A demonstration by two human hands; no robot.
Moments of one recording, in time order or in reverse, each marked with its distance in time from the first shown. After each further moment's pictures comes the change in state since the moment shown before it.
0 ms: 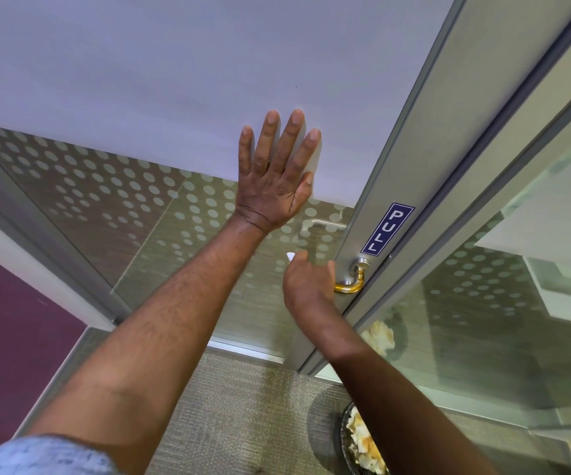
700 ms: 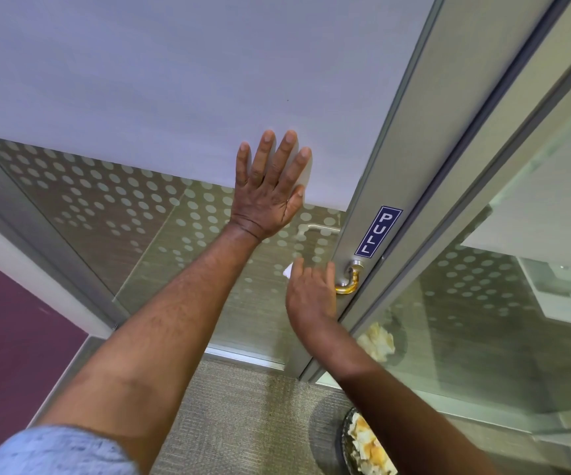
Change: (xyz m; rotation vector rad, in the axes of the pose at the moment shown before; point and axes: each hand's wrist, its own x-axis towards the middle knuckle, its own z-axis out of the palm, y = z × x) left_hand -0.005 0.000 -0.010 0.026 -0.066 0.025; right_hand -0.029 0.018 0.010 -0.030 0.110 -0.126
